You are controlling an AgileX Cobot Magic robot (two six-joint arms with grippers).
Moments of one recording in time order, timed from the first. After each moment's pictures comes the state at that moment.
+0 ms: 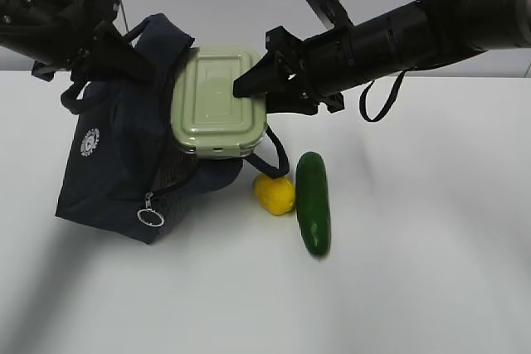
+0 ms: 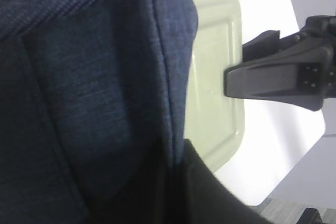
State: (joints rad) left arm -0.13 1.72 -1.28 -0.99 0.94 0.56; right arm 0.26 2.03 -1.48 1.29 0.89 -0.72
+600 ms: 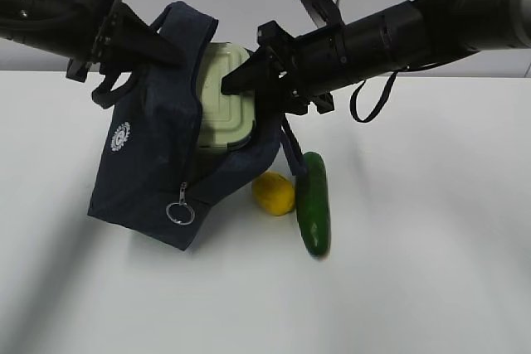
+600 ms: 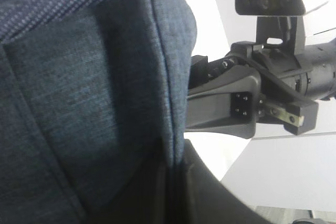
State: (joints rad) left arm -0.13 1.77 -1.28 -1.23 1.03 0.66; right arm 0.28 2.03 -1.49 1.34 0.93 -0.72
